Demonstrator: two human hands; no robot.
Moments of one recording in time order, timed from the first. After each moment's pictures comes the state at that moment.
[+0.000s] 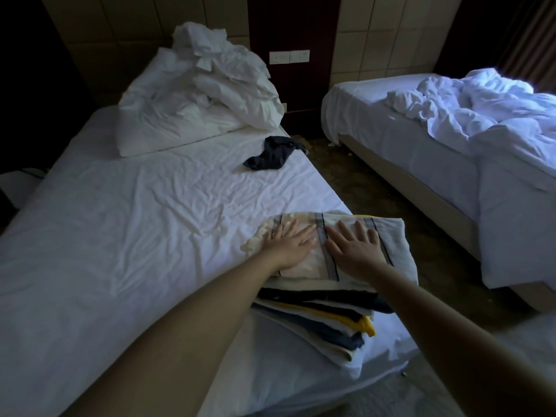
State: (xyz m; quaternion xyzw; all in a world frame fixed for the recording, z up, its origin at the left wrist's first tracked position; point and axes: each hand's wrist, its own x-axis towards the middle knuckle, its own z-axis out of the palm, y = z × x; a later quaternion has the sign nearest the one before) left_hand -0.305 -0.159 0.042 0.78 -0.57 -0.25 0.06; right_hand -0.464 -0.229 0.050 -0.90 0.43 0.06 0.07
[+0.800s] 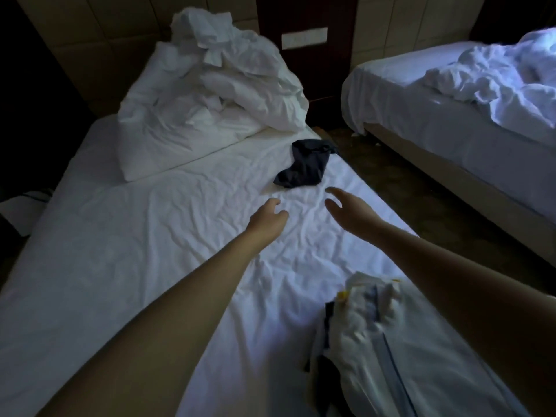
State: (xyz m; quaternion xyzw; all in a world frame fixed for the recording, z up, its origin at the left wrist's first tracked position) left_hand -0.054 -0.262 0.068 0.81 -0.38 -0.32 0.33; right_hand -0.209 -0.362 0.075 -0.87 0.42 -0.12 0.25
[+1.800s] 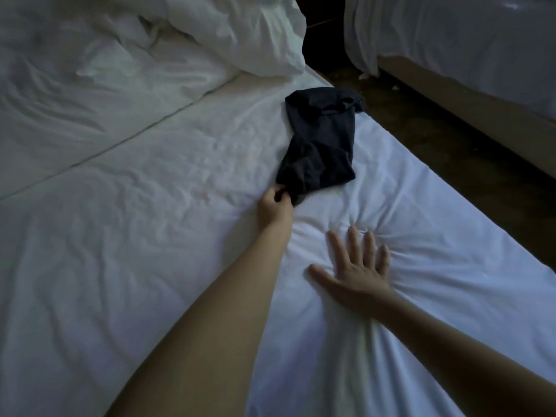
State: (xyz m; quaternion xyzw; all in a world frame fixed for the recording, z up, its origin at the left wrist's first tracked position) left_hand 0.098 -0.560 -0.172 0.80 -0.20 -0.26 0.51; right_hand -0.071 -0.518 -0.183 -0.81 0.51 0.07 0.27
